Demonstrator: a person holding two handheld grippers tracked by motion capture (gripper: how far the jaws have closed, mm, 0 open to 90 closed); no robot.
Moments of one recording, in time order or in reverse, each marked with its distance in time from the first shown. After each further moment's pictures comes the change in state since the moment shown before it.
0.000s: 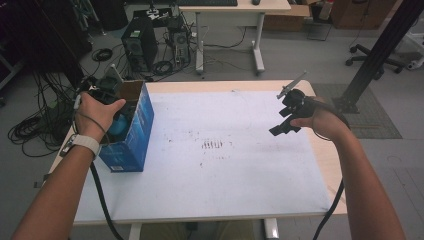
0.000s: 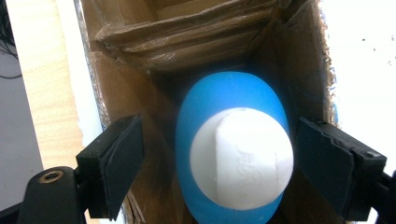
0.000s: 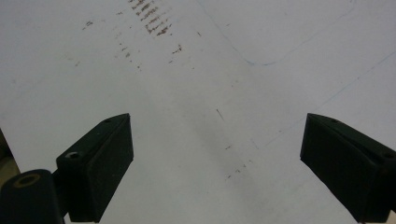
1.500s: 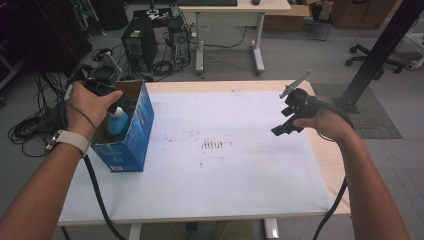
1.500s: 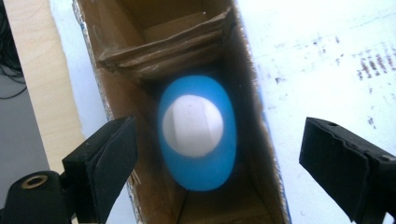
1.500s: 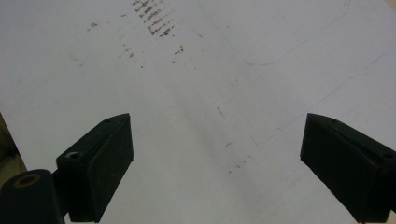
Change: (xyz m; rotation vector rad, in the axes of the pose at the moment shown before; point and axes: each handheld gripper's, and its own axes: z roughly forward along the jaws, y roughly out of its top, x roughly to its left) left arm -0.010 0.000 -0.049 -0.038 -0.054 0.071; right arm 0.005 -0.002 -0.011 -0.010 -0.012 -0.002
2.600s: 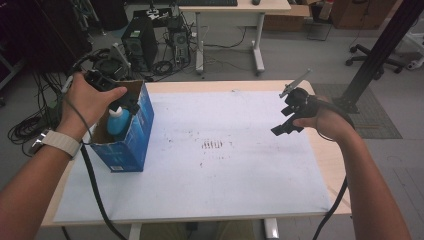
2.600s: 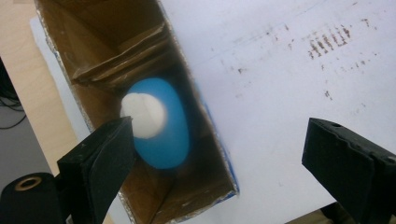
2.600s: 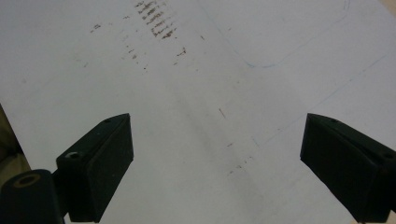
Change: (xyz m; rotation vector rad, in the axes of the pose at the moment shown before) left arm -0.034 -0.001 -0.040 -0.006 -0.037 0.147; right arm 0.004 0.003 -0.004 0.001 -0.003 -0.007
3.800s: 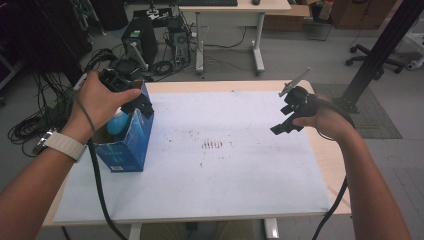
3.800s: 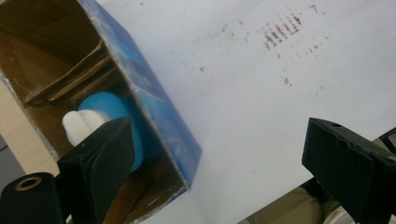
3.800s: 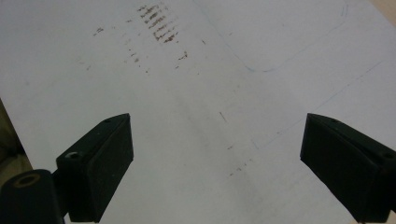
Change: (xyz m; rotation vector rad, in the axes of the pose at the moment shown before) left arm -0.041 0.007 -0.011 0.018 -0.057 0.124; right arm 0.003 0.004 -0.003 -0.005 -0.004 -0.006
